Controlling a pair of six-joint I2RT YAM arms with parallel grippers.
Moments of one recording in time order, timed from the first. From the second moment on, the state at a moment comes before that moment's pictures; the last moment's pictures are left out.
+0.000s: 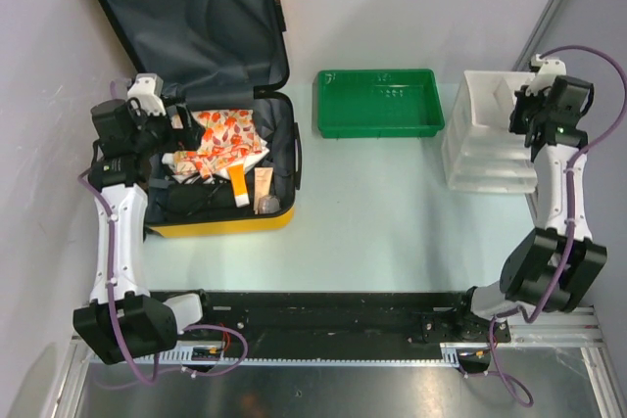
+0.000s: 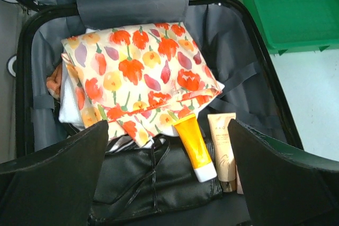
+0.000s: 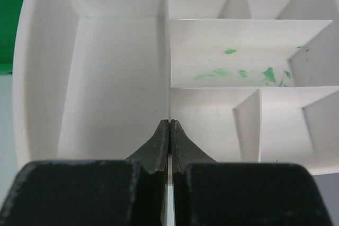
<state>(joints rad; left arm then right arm) 0.24 1.17 1.24 -0.48 0.41 0.03 -0.33 1.48 1.40 -0.38 -0.21 -0.18</state>
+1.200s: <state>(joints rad) 0.01 1.41 1.00 -0.67 0.26 -0.08 0.14 1.20 1.31 -0.35 -0.20 -0.22</state>
